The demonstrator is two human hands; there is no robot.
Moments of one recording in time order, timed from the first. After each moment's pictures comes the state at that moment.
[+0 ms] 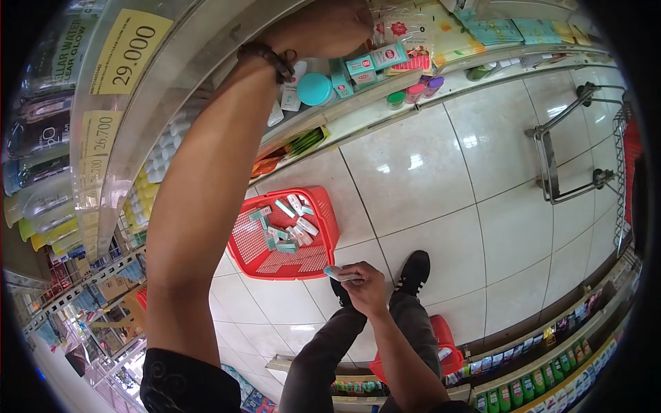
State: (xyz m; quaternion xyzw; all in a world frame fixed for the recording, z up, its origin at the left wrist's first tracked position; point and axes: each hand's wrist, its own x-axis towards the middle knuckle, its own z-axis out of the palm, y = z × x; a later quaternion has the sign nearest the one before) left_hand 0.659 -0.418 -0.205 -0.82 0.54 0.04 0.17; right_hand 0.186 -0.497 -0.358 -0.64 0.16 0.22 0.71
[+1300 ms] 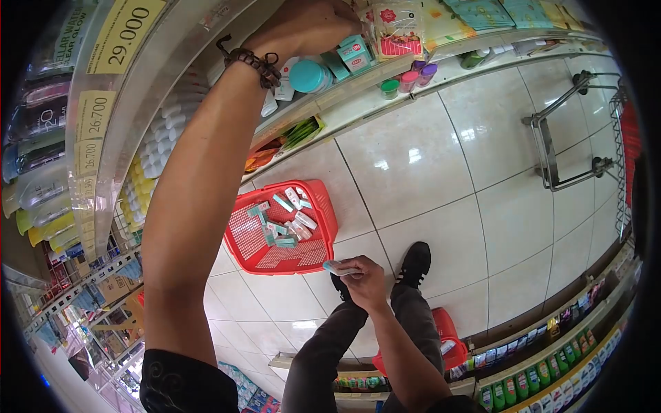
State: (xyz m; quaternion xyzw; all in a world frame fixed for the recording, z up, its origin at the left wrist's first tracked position) left_hand 0.606 -0.435 -0.158 -0.95 0.15 0.21 -0.16; right_hand 0.171 -0.494 -0.363 -0.64 0.19 0.24 0.71
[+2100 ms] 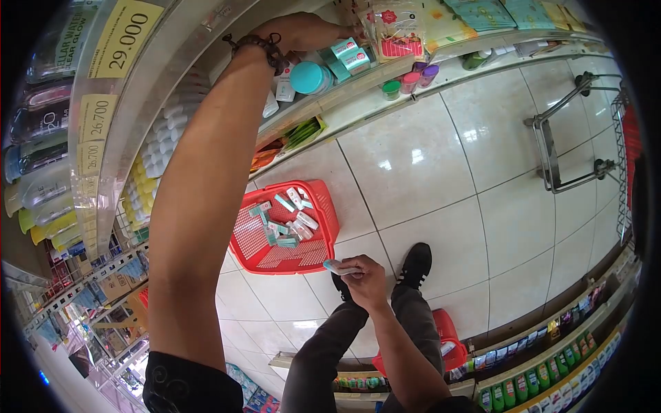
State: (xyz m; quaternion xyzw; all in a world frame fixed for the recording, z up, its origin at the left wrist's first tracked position) left_hand 0.641 -0.414 -0.210 -0.93 -0.02 0.35 -0.04; right_hand 0.178 -0.497 -0.357 -0.63 0.20 0.24 0.71
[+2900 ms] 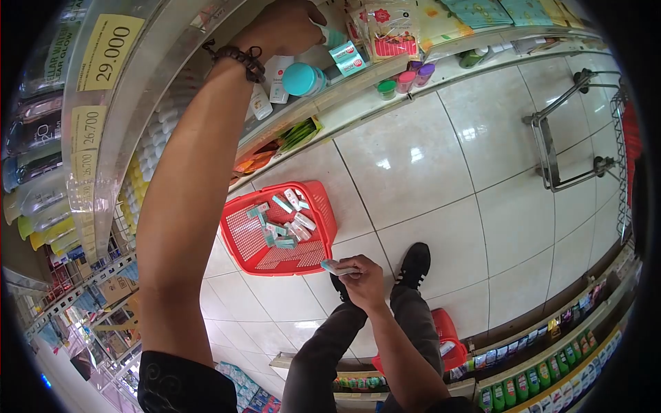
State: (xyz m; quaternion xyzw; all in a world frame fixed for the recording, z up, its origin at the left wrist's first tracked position) left_hand 0.649 -0.389 -0.217 -0.97 0.15 0.19 -0.06; right_hand 0.181 -0.497 -0.358 -0.61 0.20 0.23 0.73
